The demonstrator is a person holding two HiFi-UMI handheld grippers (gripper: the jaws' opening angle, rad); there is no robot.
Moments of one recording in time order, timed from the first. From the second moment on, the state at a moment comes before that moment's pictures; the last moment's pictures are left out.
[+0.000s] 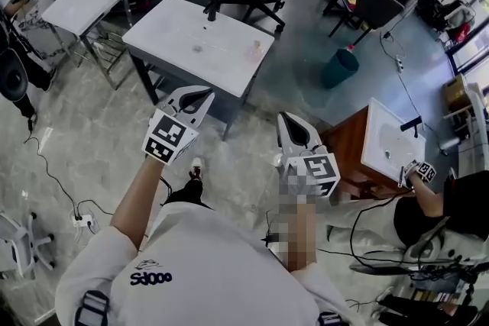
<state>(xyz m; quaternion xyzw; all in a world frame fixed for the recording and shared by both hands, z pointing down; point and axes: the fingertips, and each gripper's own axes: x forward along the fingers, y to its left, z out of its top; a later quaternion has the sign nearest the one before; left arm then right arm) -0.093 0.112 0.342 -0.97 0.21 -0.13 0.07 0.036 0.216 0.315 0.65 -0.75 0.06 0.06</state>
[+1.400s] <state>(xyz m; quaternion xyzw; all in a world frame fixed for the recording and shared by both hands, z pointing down) -0.013 -0.107 0.341 -0.98 0.14 -0.12 0.07 0.095 -0.003 0.316 0.70 -0.70 0.07 0.08</state>
